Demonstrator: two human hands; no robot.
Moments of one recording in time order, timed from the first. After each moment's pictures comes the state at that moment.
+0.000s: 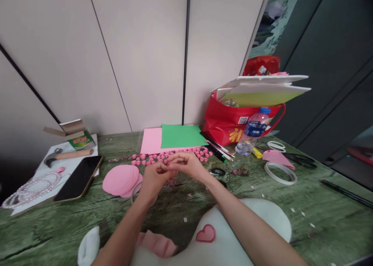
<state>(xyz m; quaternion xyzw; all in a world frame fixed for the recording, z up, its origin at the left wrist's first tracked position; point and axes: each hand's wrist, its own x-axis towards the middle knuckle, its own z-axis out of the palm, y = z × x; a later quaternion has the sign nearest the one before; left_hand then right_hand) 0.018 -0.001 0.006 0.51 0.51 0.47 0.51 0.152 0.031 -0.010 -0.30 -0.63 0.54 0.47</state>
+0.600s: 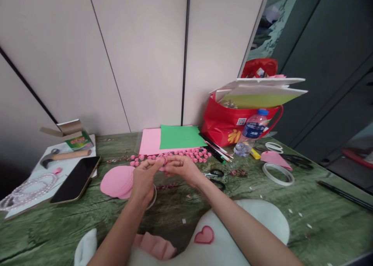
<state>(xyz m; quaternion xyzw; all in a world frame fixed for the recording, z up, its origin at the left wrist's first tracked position) 0.011 0.009 0.004 0.35 0.45 0.63 0.53 0.138 0.027 -0.019 -0.29 -0.50 0.66 0.47</state>
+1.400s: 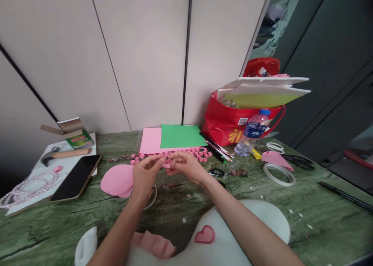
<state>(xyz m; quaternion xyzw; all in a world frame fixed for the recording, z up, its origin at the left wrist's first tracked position) 0.007 0.009 0.008 0.48 0.49 0.60 0.41 0.145 0.030 -0.013 -0.28 -0.50 0.67 0.47</state>
